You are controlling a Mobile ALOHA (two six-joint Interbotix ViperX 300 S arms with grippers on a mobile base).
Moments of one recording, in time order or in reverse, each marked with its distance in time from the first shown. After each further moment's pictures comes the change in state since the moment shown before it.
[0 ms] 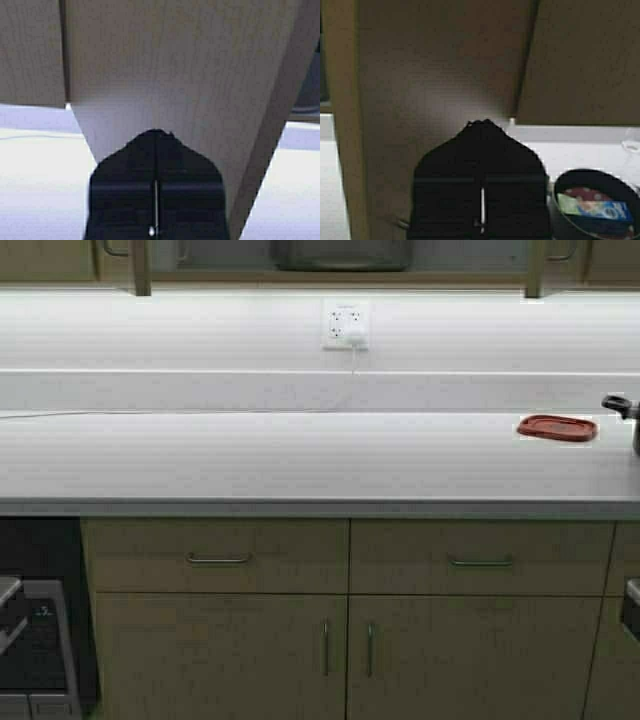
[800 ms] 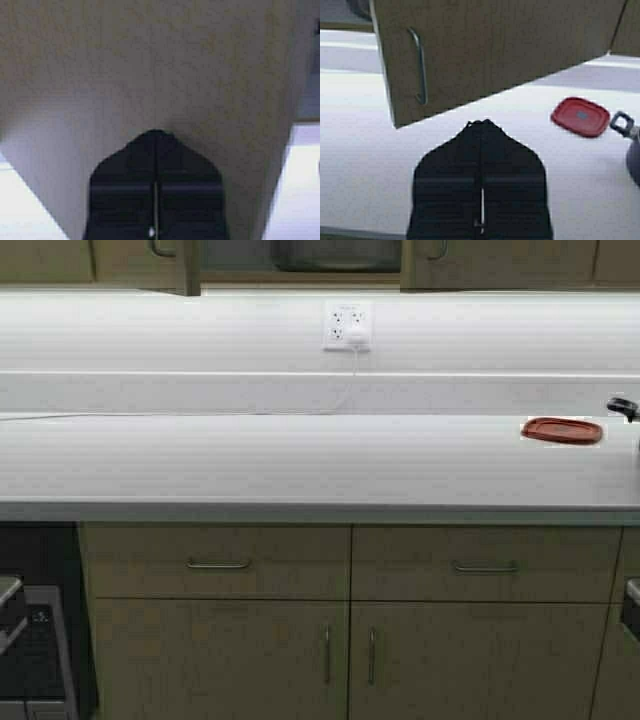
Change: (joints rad) left arm -0.152 0.233 -0.282 0.005 0.038 0.043; right arm 0.178 -0.281 0.410 0.017 -0.011 0.048
